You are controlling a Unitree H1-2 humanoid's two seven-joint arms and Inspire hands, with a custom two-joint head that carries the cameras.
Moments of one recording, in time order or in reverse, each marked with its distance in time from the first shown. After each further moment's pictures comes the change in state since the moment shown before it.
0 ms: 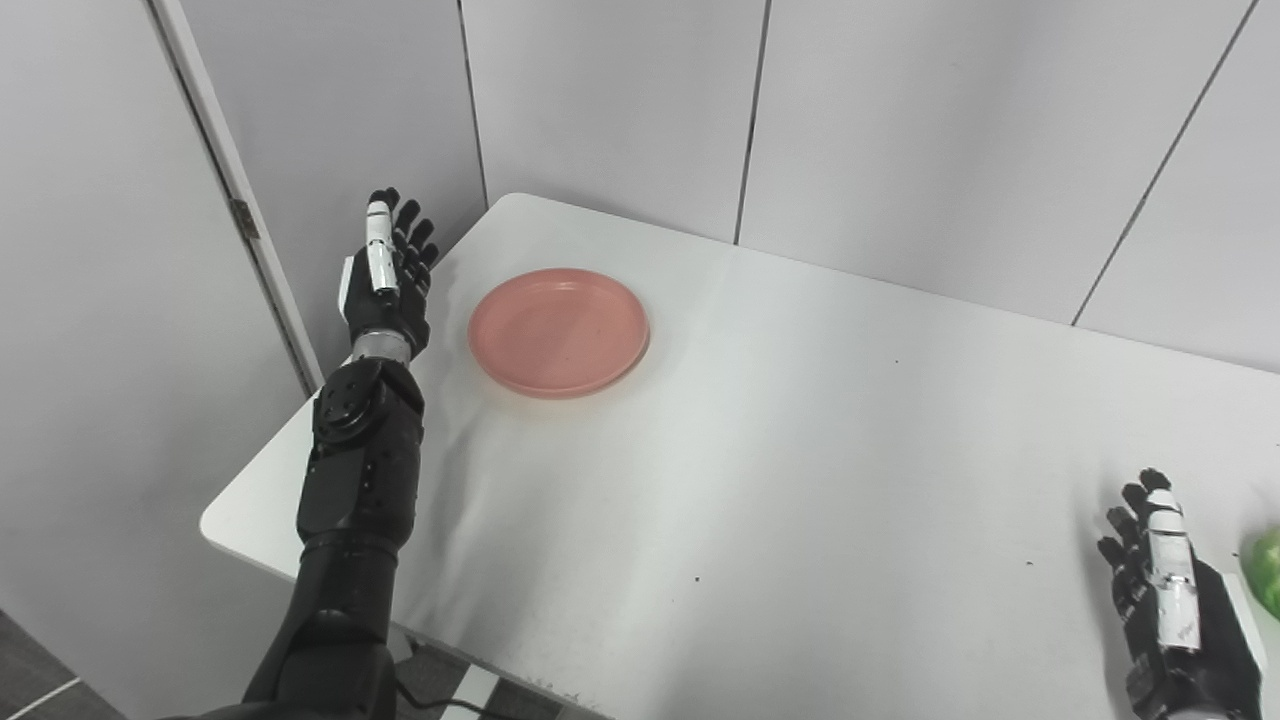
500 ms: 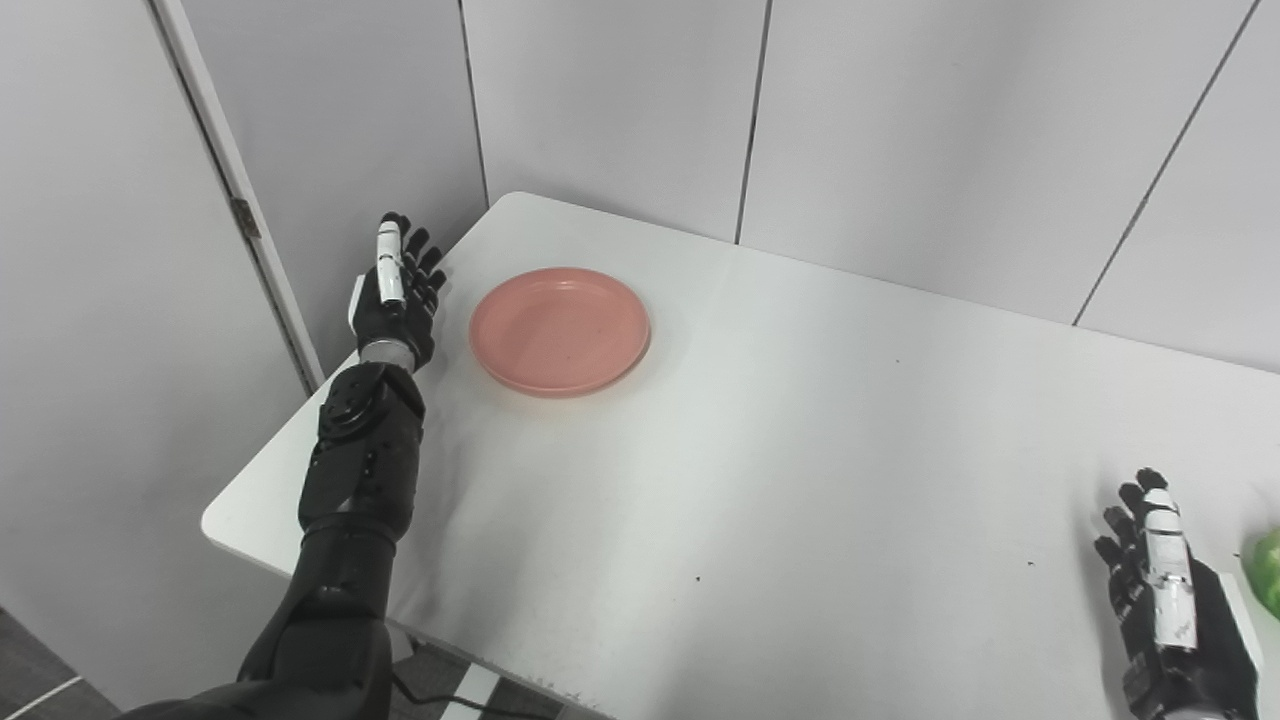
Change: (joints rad) left arm -0.034 0.022 -0.012 0.156 -0.016 0.000 -0.031; right arm 0.000 0.003 0.003 -0.001 0.000 0.001 0.000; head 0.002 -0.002
